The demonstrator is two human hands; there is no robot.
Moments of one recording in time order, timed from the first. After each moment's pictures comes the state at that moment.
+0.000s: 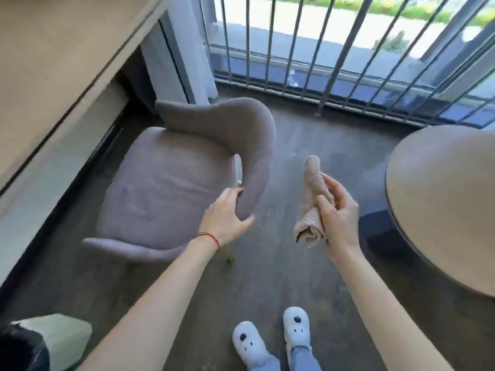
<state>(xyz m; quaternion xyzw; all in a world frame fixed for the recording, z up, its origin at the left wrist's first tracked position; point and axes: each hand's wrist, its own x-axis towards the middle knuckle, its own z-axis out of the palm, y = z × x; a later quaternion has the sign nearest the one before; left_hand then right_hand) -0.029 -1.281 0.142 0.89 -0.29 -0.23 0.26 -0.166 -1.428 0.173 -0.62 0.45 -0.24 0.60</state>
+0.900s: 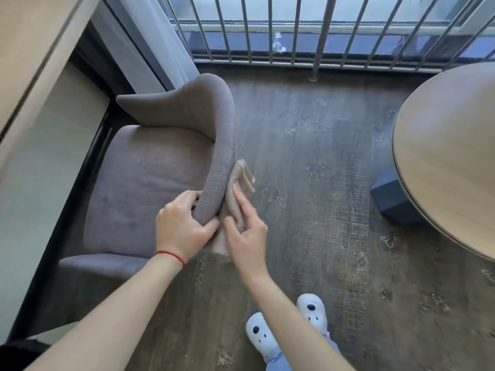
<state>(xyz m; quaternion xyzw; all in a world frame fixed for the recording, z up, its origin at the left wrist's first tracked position) -0.028 -1.297 0.130 0.92 -0.33 -0.05 0.22 -0.125 -1.359 0.093 -0.58 0.37 -0.21 0.69</state>
